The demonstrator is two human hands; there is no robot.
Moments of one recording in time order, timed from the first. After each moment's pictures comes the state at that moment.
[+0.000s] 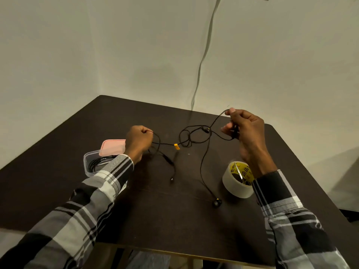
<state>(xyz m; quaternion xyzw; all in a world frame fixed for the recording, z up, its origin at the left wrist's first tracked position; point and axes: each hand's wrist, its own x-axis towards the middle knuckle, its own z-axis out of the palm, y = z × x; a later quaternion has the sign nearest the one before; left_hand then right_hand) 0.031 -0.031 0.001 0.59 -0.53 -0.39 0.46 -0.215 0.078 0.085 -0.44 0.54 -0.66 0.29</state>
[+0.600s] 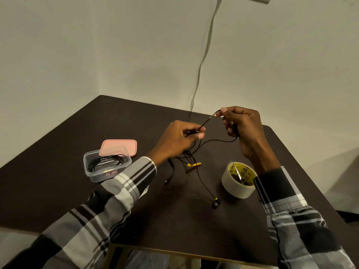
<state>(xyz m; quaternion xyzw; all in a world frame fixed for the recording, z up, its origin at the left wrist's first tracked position) -0.028 0.018 0.043 0.28 -0.76 -0.40 0.43 -0.203 0.085 0.109 -0.51 0.56 -0.59 0.27</state>
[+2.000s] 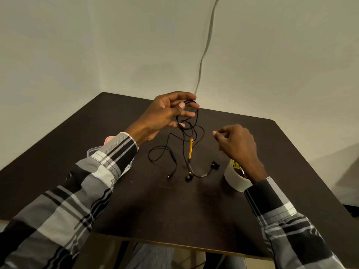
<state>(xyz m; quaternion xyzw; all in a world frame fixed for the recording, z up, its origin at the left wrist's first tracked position) 0.016 0.013 0.093 0.24 -0.69 -0.54 0.41 -0.206 0.086 0.051 -0.58 0.75 -0.31 0.01</state>
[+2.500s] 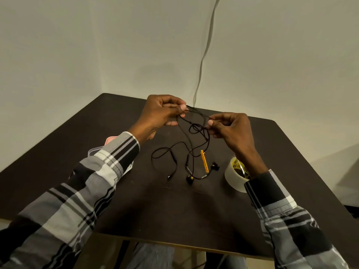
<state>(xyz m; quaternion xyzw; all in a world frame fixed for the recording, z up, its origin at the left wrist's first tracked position) 0.013 0.006 0.086 0.34 -0.62 -0.52 0.48 -0.189 0.084 0.077 -0.57 0.60 -0.53 0.19</state>
